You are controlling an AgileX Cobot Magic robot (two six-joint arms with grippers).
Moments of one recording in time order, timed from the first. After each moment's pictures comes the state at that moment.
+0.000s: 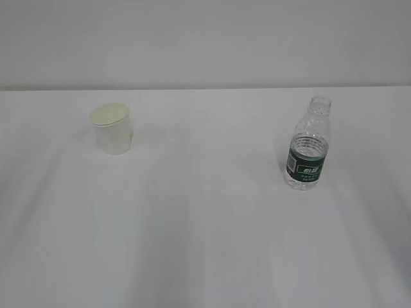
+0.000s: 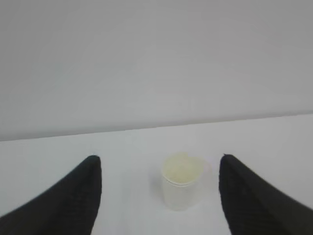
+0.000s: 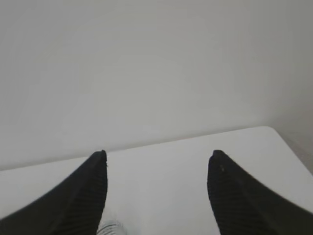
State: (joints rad) left arm -0.17 0.87 -0.56 0.04 -0.06 -0.11; right arm -0.05 0.68 -0.57 0.11 0.12 -0.02
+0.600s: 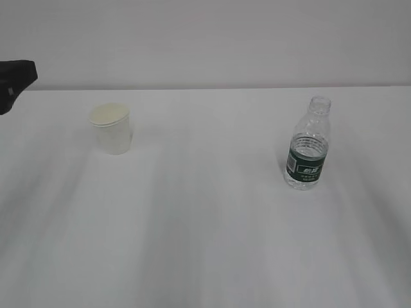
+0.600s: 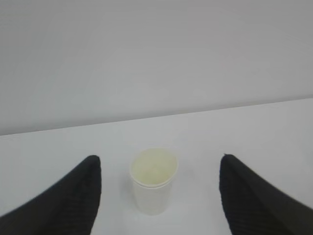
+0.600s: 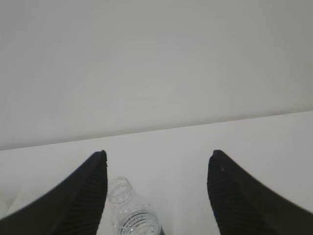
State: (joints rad) left arm -0.27 1.15 -0.56 0.02 -0.31 -0.11; right arm 0.10 0.89 -0.53 0.11 -0.09 0.03
